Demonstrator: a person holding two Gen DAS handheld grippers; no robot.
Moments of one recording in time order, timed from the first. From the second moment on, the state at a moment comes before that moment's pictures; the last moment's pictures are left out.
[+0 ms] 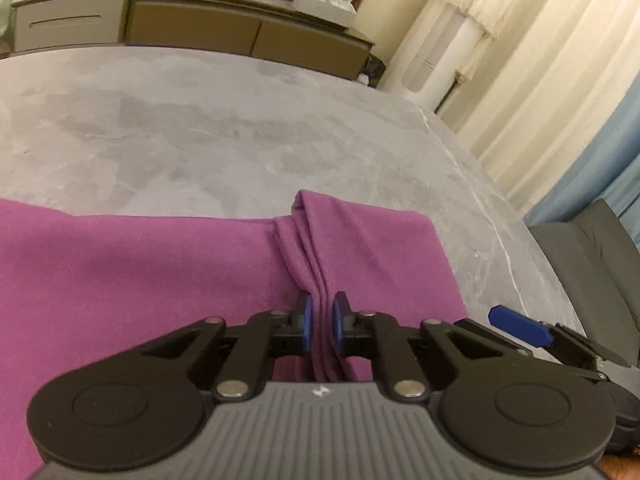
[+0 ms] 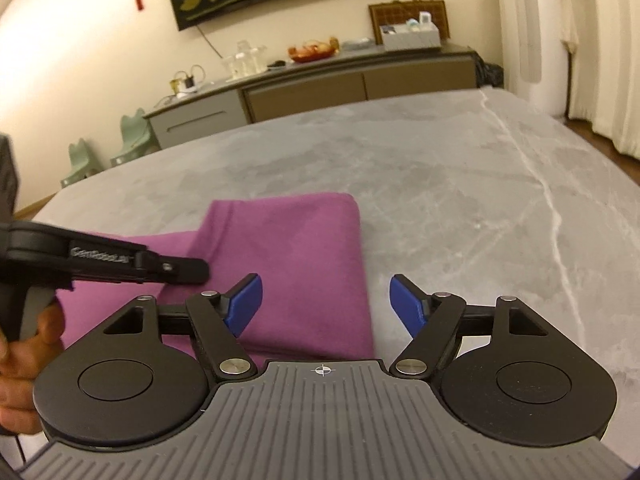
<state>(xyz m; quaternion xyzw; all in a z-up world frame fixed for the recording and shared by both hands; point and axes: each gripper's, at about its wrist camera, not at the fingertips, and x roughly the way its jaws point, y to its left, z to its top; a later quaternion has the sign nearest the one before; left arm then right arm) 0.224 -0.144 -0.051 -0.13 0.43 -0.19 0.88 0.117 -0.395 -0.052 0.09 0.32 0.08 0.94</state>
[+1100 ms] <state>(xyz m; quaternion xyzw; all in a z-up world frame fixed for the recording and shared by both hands) 0.225 -0.166 -0.009 -0.05 0.43 -0.24 0.87 0.066 -0.330 -0.027 -0.01 0.21 0.24 0.95</state>
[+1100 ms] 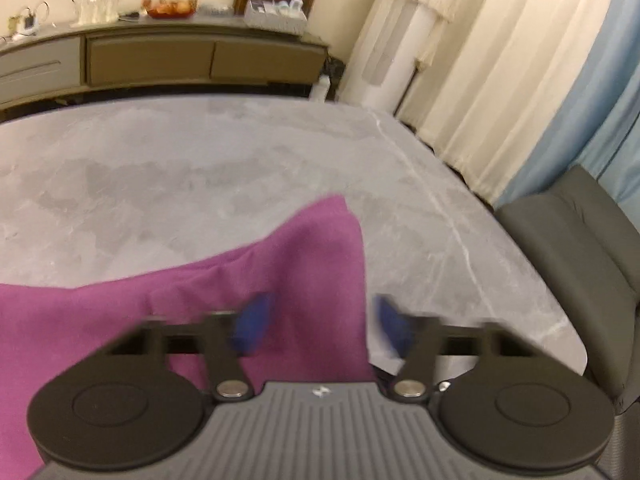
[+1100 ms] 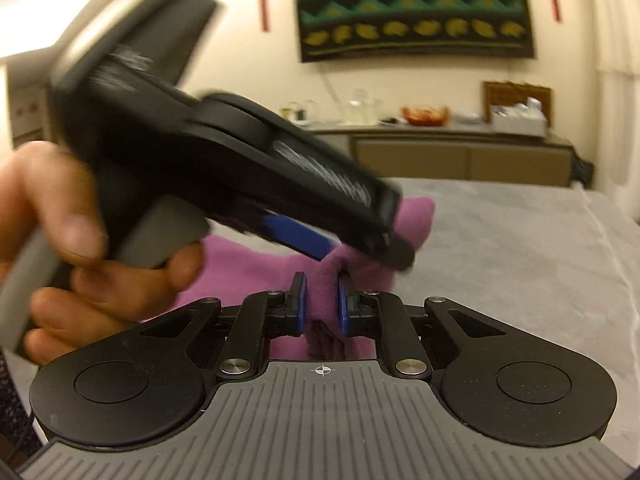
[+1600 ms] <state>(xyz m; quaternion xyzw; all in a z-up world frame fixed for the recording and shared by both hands) 0.196 0.056 -0.040 -0.17 0.44 -0.10 0.88 0.069 -0.257 -0.036 -0.02 0.24 0.33 0.91</state>
